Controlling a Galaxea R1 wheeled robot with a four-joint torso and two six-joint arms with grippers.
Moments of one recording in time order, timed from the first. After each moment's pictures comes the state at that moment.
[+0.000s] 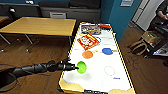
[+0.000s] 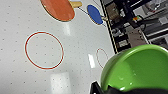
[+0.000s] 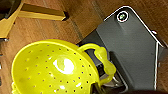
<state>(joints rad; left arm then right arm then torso) 0.22 2.33 -1.35 0.21 0.37 -0.74 -1.33 2.34 -1.67 -0.16 0.28 0.49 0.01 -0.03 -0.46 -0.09</state>
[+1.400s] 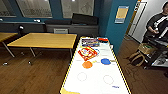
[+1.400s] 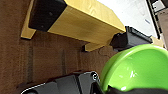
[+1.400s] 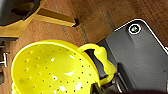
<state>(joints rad) 0.93 2.09 -1.37 0.57 0.12 -0.74 -1.36 2.38 -1.73 -0.18 0.25 0.49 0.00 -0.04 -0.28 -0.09</state>
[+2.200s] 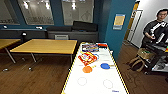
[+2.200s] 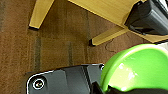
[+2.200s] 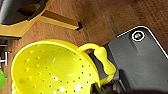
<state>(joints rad) 1.17 2.24 -1.67 0.65 -0.07 -0.73 -1.39 2.41 -1.78 -0.20 0.24 0.49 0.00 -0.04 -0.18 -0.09</state>
